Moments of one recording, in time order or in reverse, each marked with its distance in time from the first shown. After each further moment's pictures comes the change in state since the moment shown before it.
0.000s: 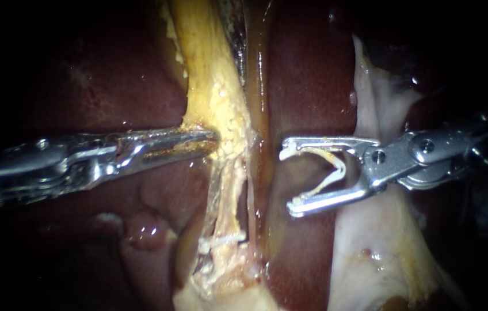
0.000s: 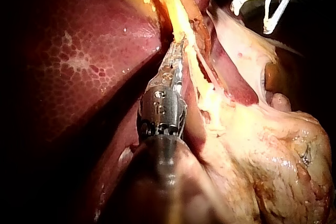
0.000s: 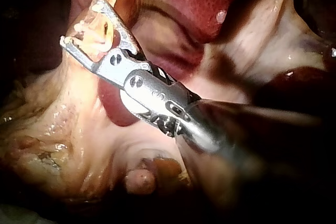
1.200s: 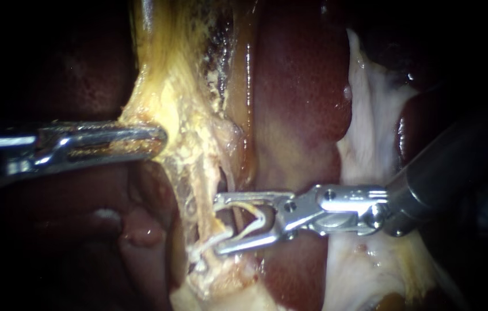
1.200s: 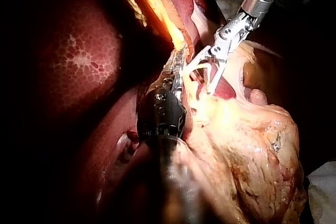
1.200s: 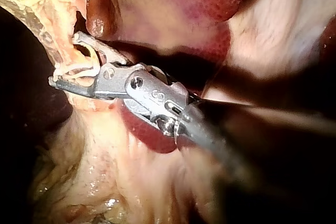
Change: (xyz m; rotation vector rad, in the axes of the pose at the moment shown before) right arm -0.013 -0.001 0.015 0.118 -0.065 0.213; left arm -0.008 -0.004 -0.014 -0.003 -0.117 -0.014
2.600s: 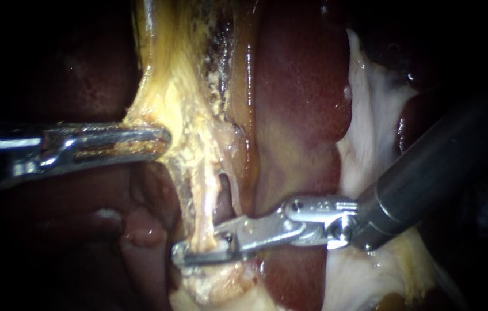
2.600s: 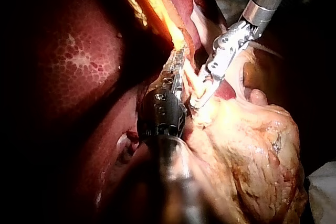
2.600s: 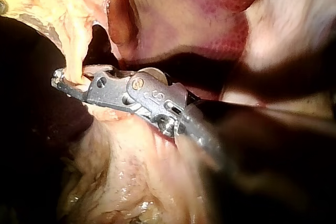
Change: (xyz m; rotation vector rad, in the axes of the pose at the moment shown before) right arm 0.001 -0.001 0.003 0.117 -0.048 0.114; left arm 0.000 0.000 0.001 -0.004 -0.002 0.002
